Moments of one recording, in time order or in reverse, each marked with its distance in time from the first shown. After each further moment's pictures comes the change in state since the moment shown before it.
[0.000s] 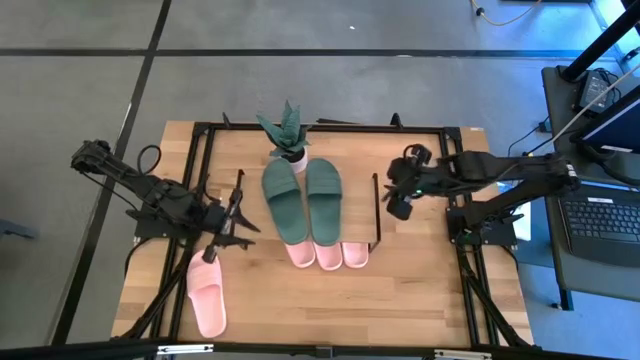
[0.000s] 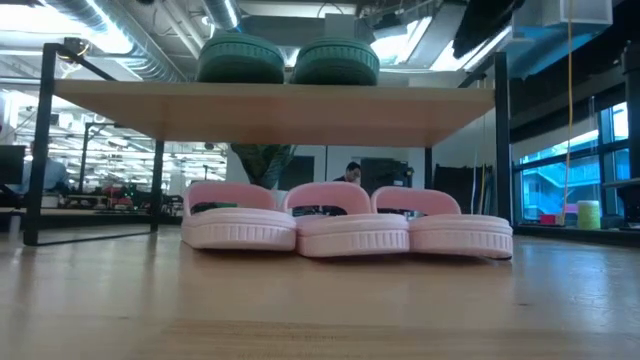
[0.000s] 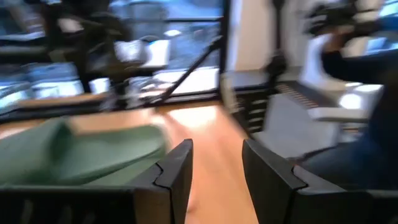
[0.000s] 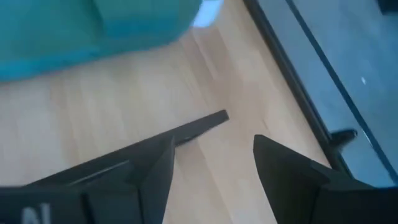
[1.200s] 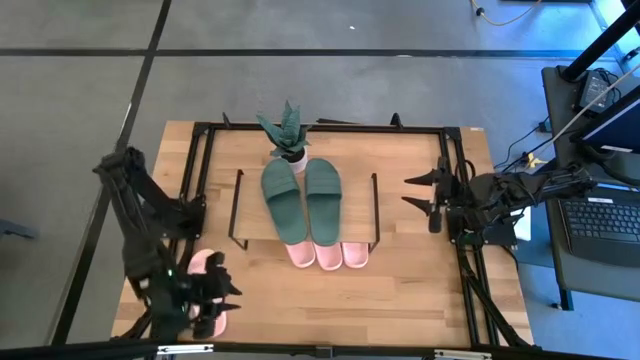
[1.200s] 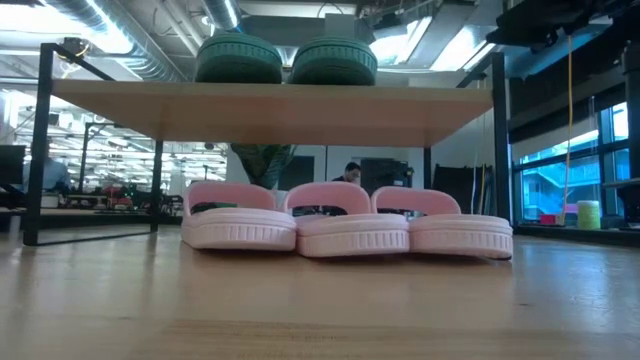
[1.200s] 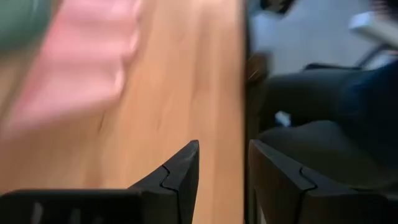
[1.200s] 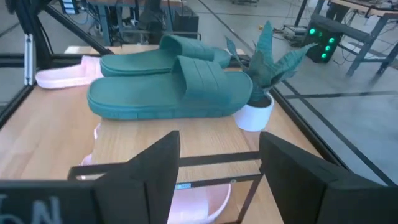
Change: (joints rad) left arm -0.576 0.714 0.696 -0.835 -0.378 -0.987; right arm 0.141 -0.716 -0.704 0.733 -0.004 -0.283
